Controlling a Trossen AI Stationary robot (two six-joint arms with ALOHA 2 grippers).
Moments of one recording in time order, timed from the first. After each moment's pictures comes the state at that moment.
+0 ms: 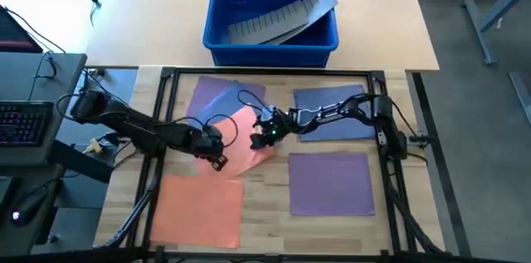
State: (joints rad) left arm -0.20 1.29 0.76 -0.78 -0.26 -0.99; right arm -0.14 2.08 1.25 0.12 -0.36 1.05
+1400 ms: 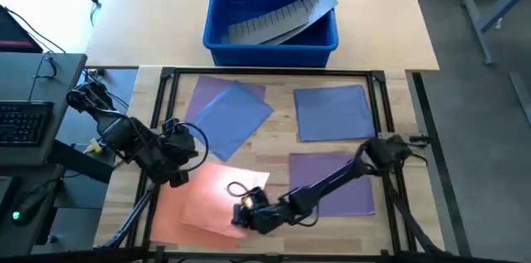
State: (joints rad) left arm -0.69 1.23 1.45 -1.43 -0.51 -0.88; right arm 0.52 2.34 1.84 -0.06 0.22 1.91
